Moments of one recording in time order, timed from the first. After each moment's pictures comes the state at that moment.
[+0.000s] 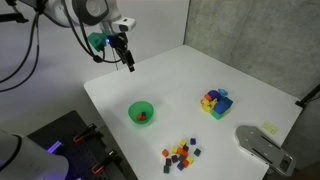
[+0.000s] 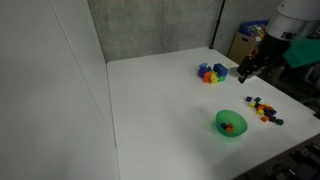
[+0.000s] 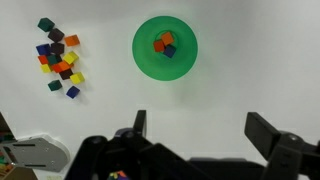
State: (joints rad) arm 0.00 -0.23 0.20 -2.48 -0.16 2.34 0.55
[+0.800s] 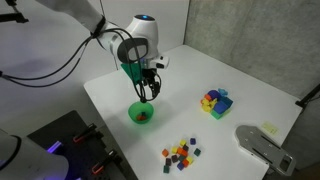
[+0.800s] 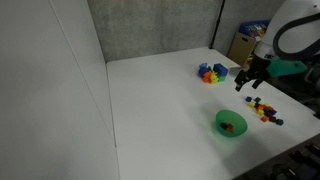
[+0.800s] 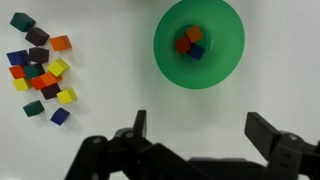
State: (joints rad) arm -0.05 0.12 -0.01 -2.40 0.02 2.53 0.19
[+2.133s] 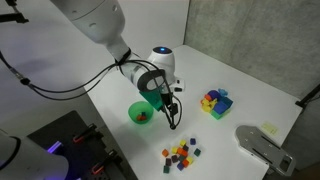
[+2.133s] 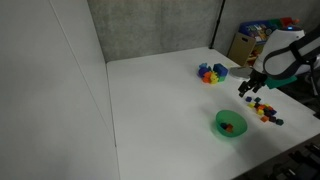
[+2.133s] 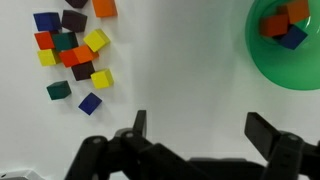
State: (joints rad) arm -0.11 0.40 -0.12 -2.31 -0.06 2.76 0.01
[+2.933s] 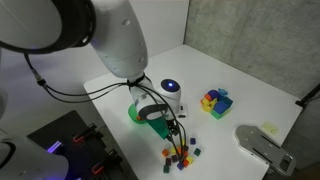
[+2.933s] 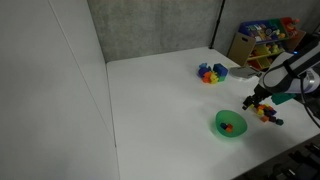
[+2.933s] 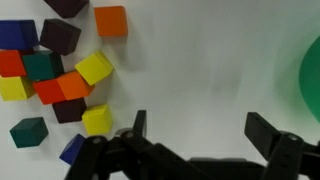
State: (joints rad) arm -0.44 0.62 0.10 -2.30 0.06 2.94 -0.34
